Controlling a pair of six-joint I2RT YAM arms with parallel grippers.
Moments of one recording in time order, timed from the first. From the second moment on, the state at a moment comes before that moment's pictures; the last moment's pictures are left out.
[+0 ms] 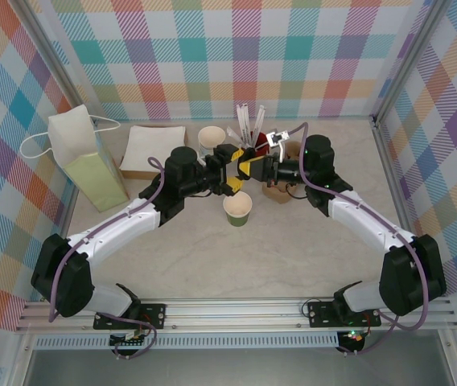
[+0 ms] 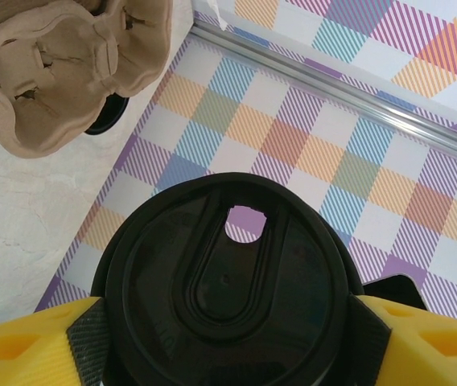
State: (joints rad) left arm -0.65 1.40 1.03 0.15 0.35 -1.86; right arm 0.44 1.38 0.98 0.25 -0.91 0.55
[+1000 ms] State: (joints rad) left arm -0.65 1.40 1.03 0.10 0.34 -1.83; right arm 0.45 1.38 0.99 0.14 -0.89 0.47
